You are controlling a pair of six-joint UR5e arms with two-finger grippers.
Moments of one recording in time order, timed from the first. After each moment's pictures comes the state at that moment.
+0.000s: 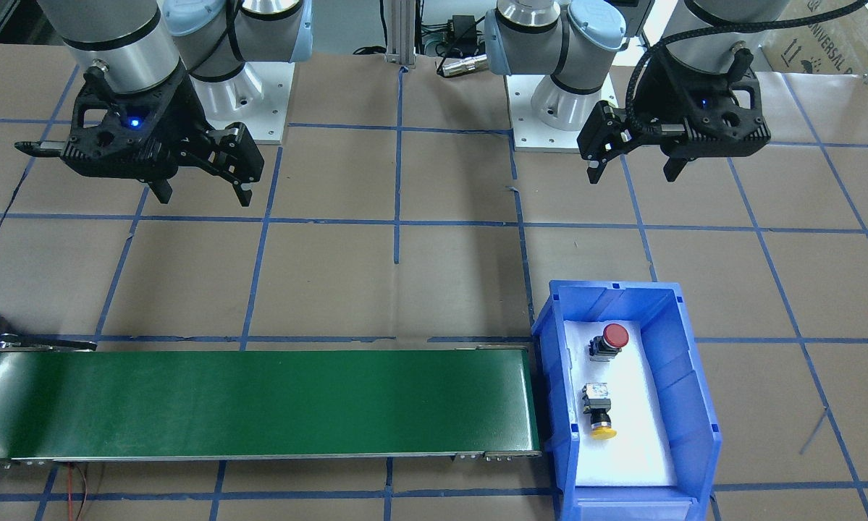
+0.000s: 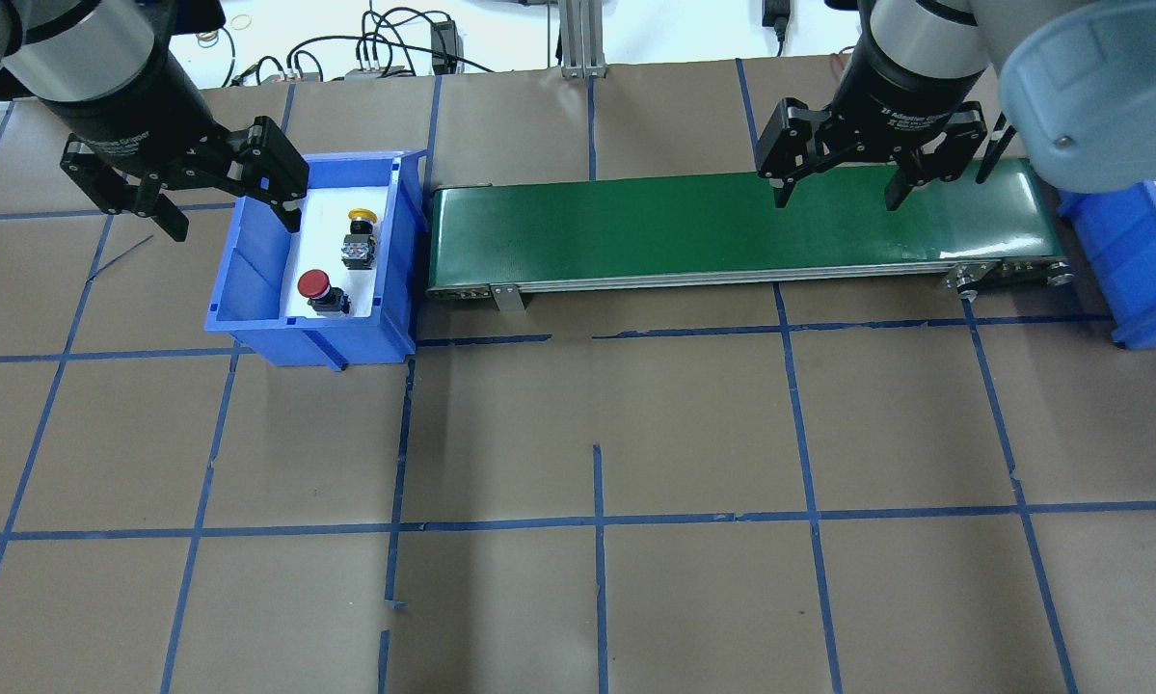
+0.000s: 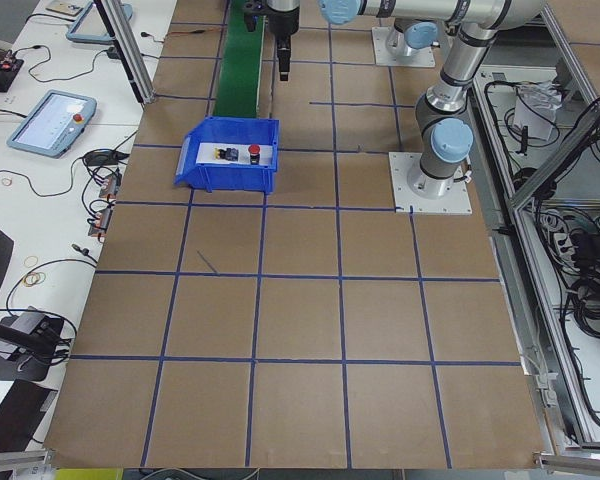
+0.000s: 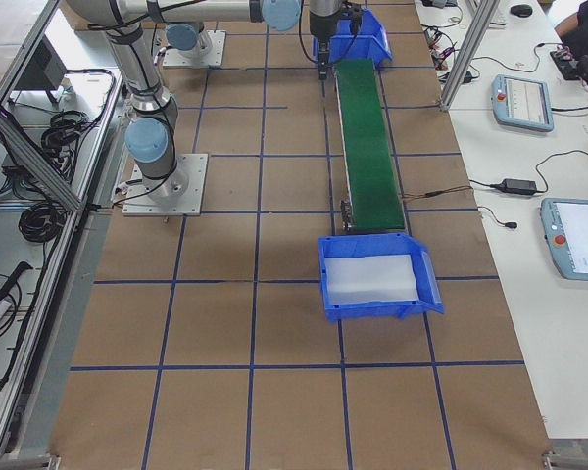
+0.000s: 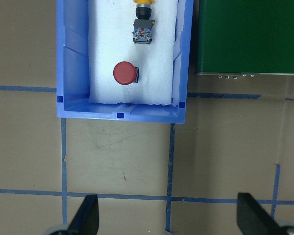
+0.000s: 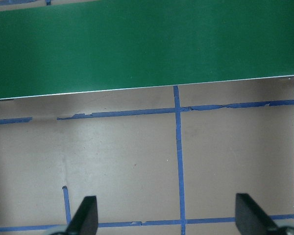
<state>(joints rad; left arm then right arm) -1.52 -1.55 -1.53 -1.62 1.59 0.01 1.61 -1.55 1.56 -1.65 -1.53 0.10</state>
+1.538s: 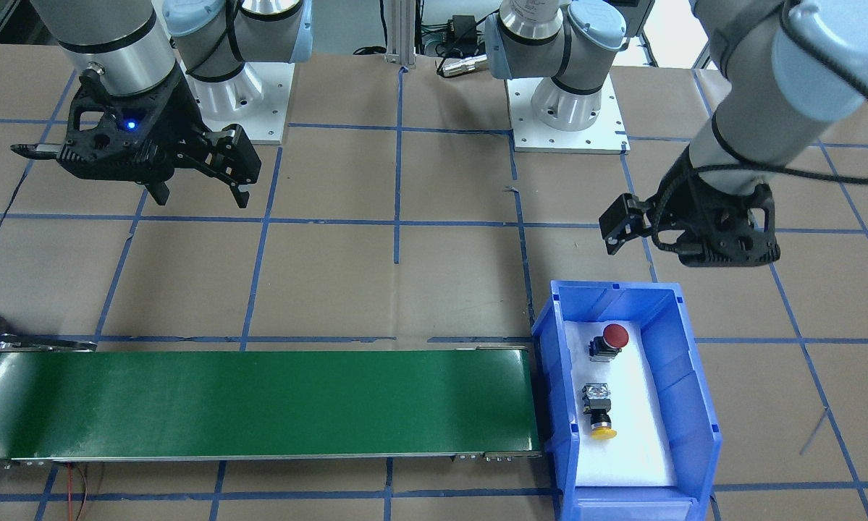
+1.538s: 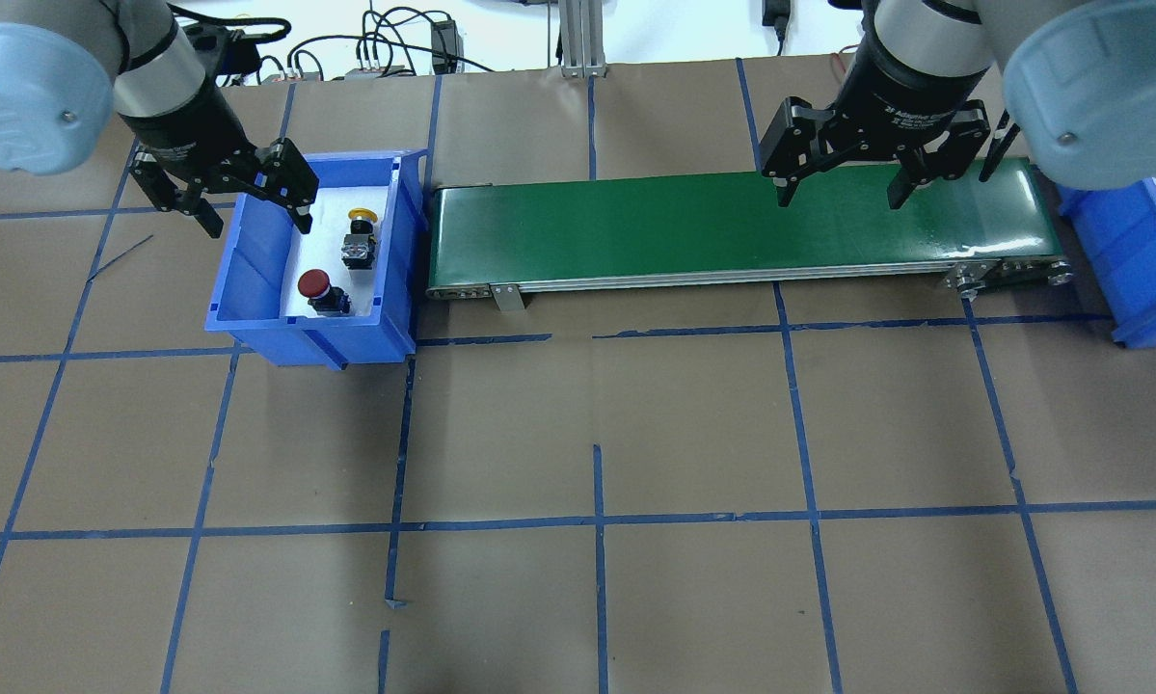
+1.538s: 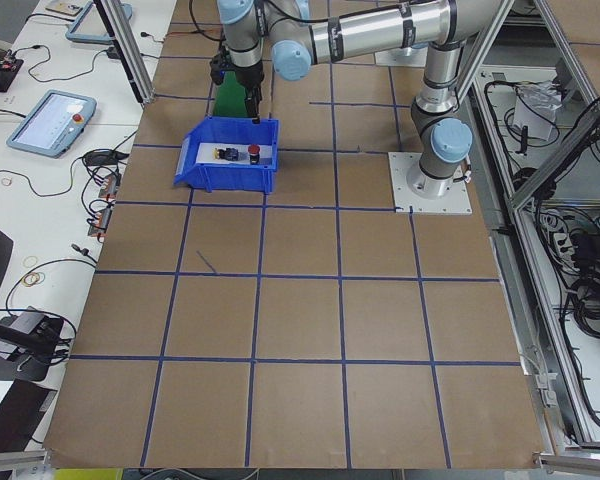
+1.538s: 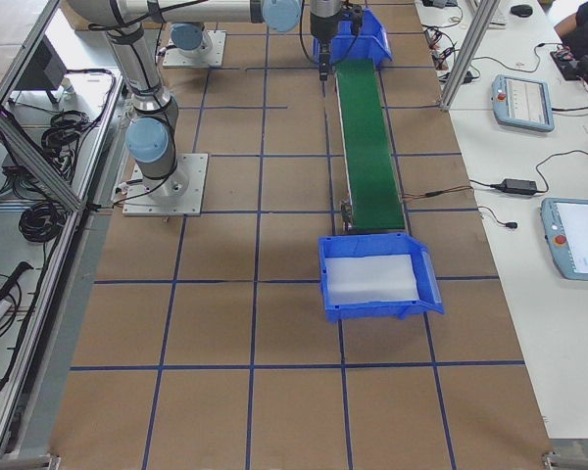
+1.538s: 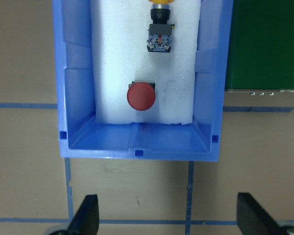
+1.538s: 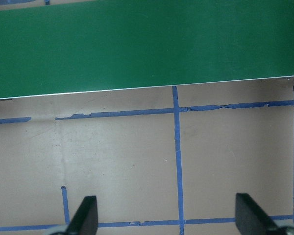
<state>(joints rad) -1.43 -1.82 -1.53 -1.44 1.58 0.16 1.61 -1.55 1.57 -1.65 -1.53 0.09</state>
